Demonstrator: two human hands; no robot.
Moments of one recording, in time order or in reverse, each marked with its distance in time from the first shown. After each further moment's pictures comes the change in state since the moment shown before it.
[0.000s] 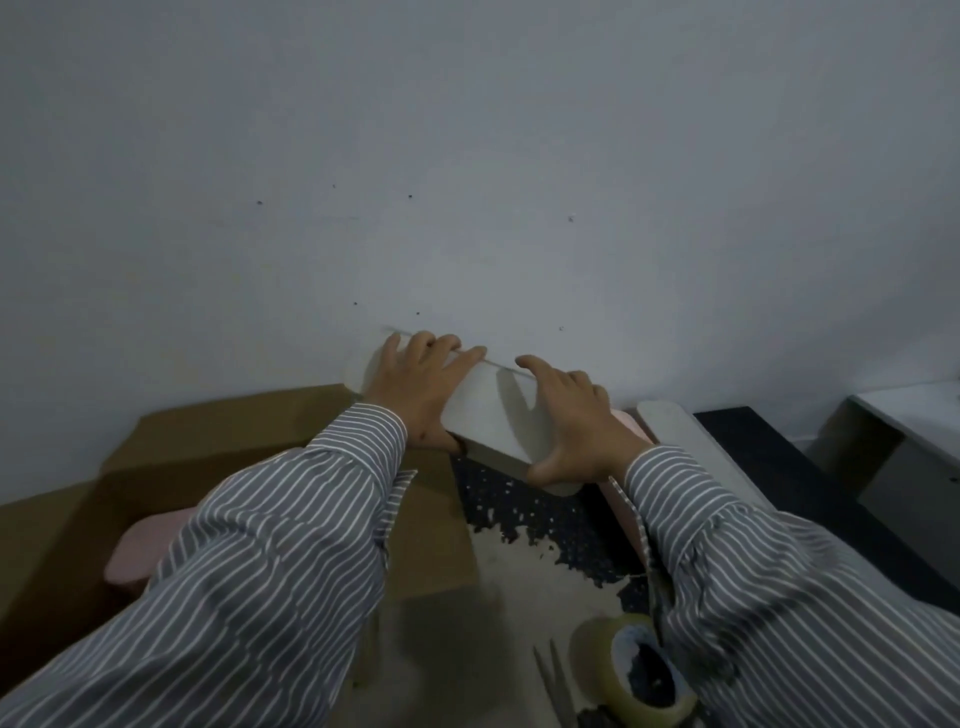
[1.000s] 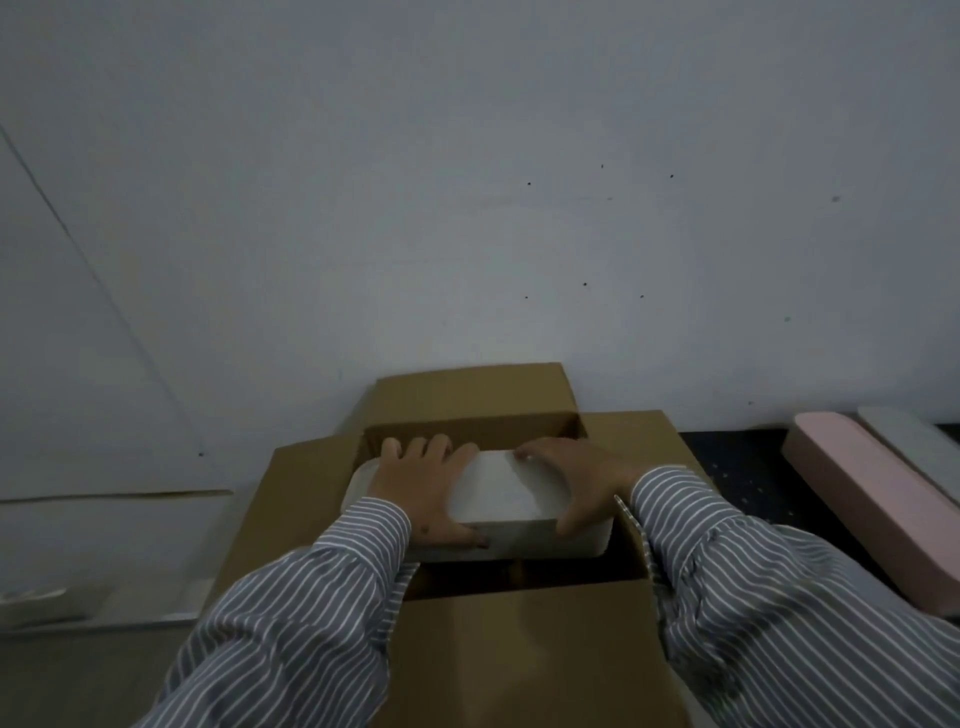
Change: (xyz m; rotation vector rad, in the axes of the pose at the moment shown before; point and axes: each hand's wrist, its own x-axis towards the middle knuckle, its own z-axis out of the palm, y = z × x) left_hand -0.216 -0.177 0.086 -0.047 -0.318 -0.230; right_hand 0.072 -0.210 0.136 -0.117 -0.503 -0.191
